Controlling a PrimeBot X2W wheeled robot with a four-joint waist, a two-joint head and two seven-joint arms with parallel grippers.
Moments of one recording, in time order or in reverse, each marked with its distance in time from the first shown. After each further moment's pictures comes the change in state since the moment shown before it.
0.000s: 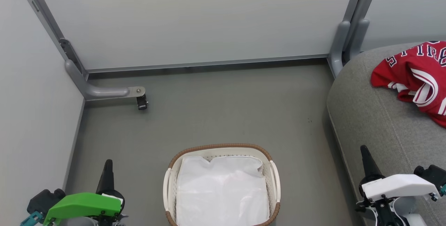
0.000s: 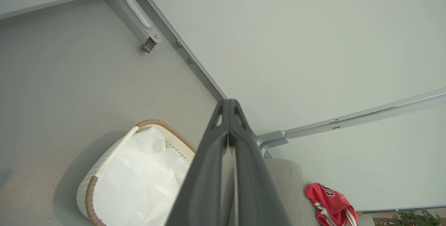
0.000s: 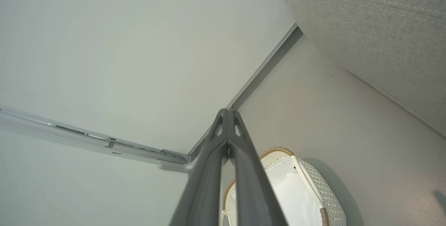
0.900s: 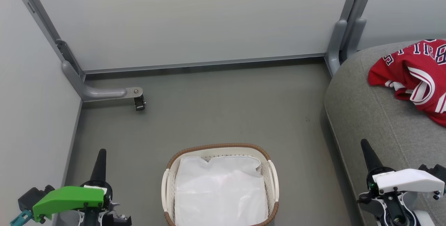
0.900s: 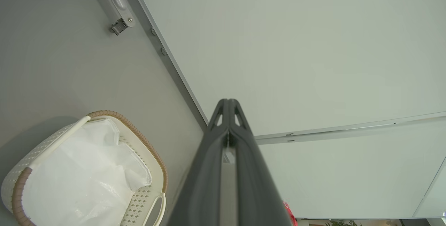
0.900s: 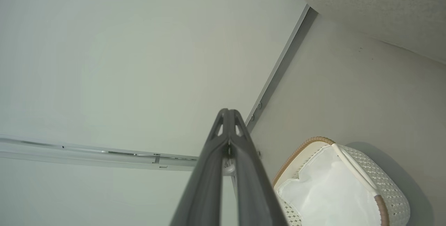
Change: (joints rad) left arm -0.033 -0.012 0.066 -0.016 -0.217 -0.032 0.070; right arm -0.017 -0.003 -0.020 -0.024 0.264 0.000 0.070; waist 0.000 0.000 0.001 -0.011
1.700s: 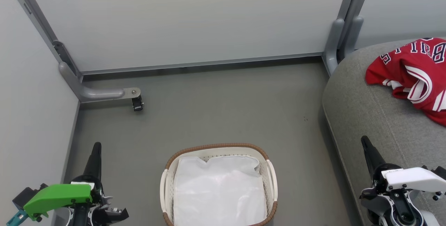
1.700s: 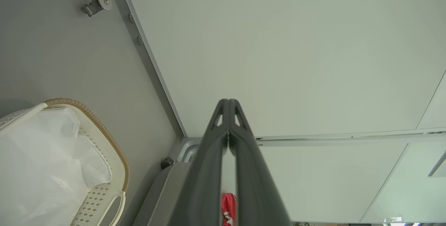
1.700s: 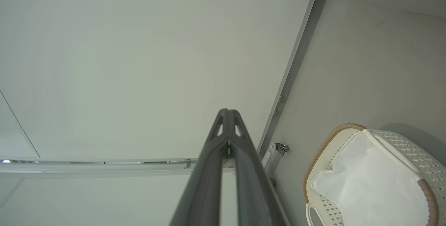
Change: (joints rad) left arm -0.019 -0.013 0.049 -0.009 -0.152 -0.024 0.049; right arm -0.004 -0.001 -0.015 -0.016 0.189 0.000 0.049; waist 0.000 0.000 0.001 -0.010
